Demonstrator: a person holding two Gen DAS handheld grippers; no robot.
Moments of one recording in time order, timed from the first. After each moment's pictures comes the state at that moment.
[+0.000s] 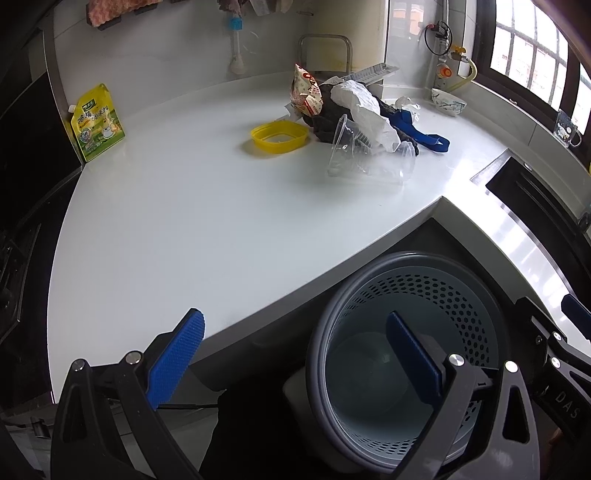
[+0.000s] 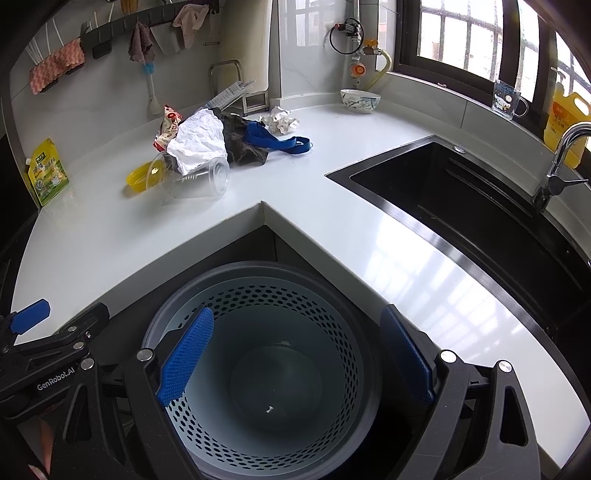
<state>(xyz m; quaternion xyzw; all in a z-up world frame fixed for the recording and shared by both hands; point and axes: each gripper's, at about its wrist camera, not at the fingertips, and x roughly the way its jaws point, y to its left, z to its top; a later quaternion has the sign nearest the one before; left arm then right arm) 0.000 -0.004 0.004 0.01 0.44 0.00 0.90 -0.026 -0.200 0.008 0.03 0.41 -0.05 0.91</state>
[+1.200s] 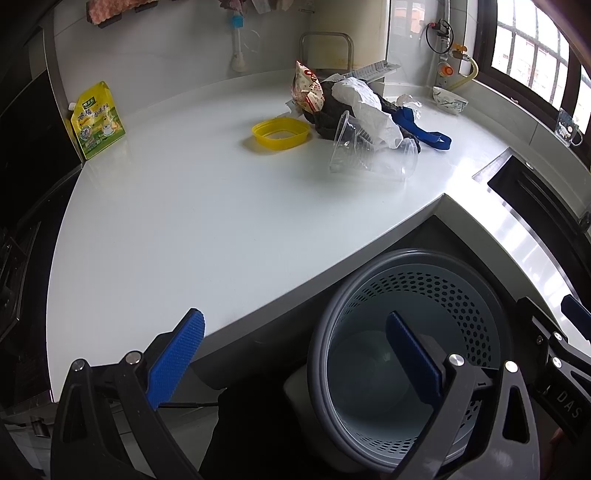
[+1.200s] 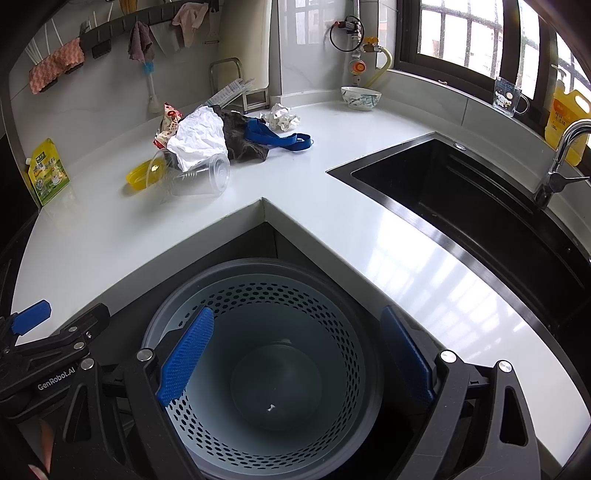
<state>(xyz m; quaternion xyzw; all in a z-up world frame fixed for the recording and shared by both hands) -0.002 -0.002 0.000 0.01 0.45 0.01 0.89 -0.027 -0.199 0.004 0.03 0.41 -0.05 0.91</state>
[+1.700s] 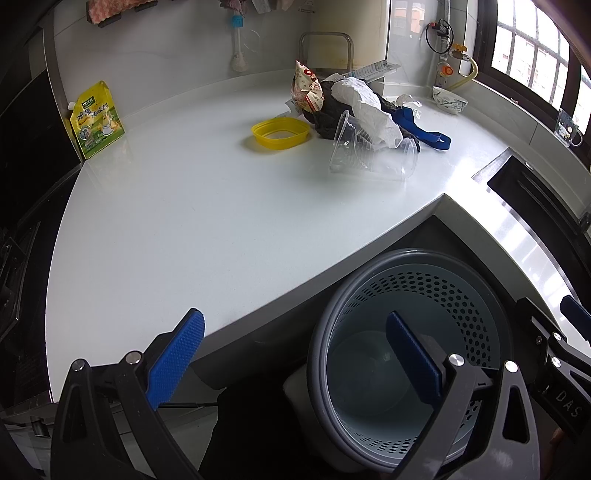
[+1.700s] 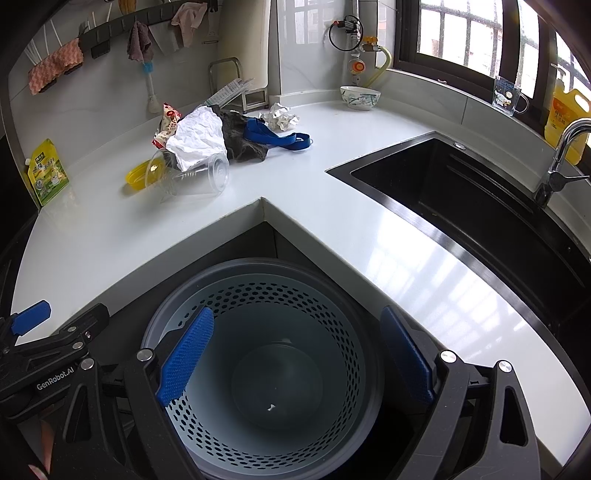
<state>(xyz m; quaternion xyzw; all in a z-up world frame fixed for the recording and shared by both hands) -0.002 -0.002 -0.001 0.01 0.45 0.00 0.89 -0.027 -0.199 0.002 0.03 0.41 -0.05 0.91</state>
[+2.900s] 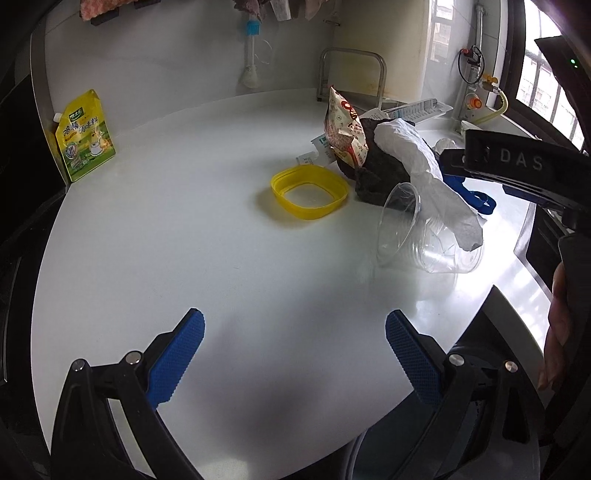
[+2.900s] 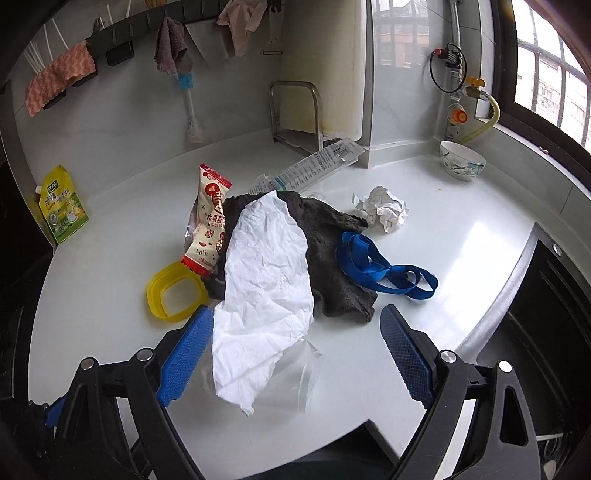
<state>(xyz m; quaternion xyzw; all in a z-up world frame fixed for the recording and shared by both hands) 0.101 0.031 0.005 -0.02 0.42 0.01 0.91 0.206 -0.136 0.042 0.01 0.40 0.06 0.91</state>
